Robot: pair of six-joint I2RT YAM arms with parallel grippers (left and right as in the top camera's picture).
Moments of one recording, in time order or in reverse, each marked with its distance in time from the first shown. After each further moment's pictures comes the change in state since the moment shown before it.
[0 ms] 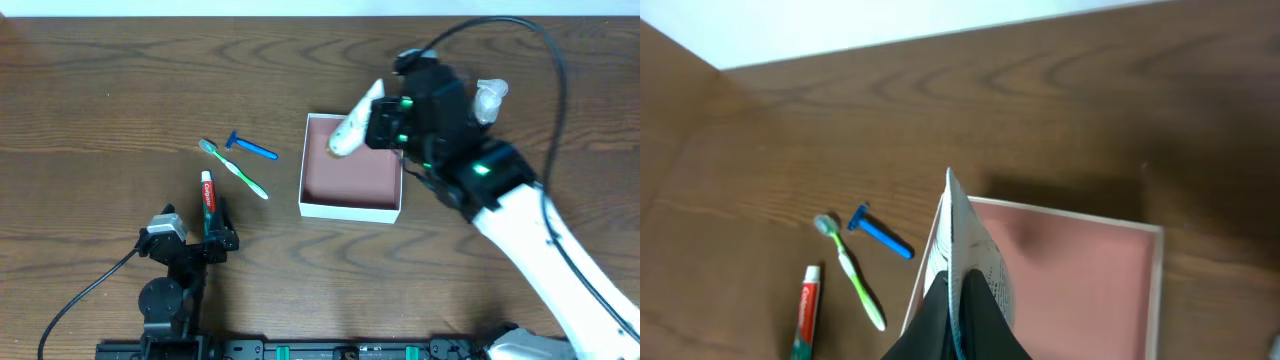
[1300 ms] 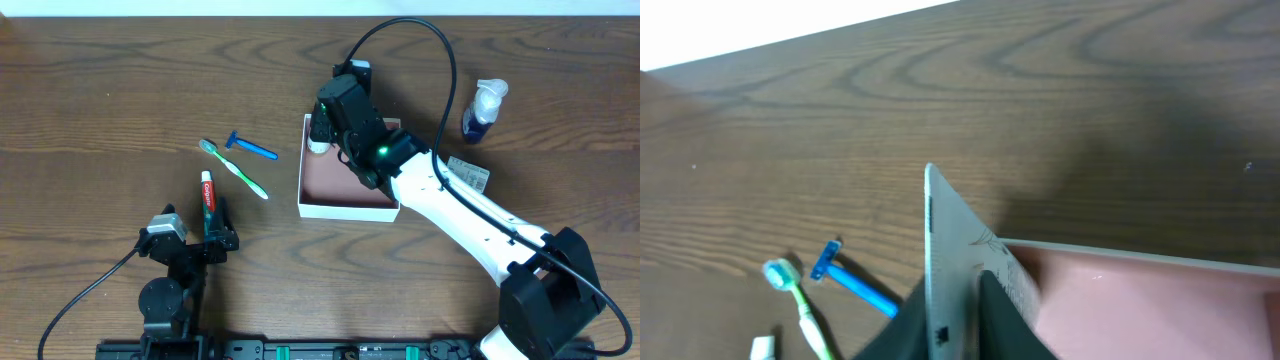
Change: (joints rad) left arm 0.000 0.000 0.000 0.000 0.000 0.000; right arm 0.116 0.322 0.000 0.286 0.155 0.100
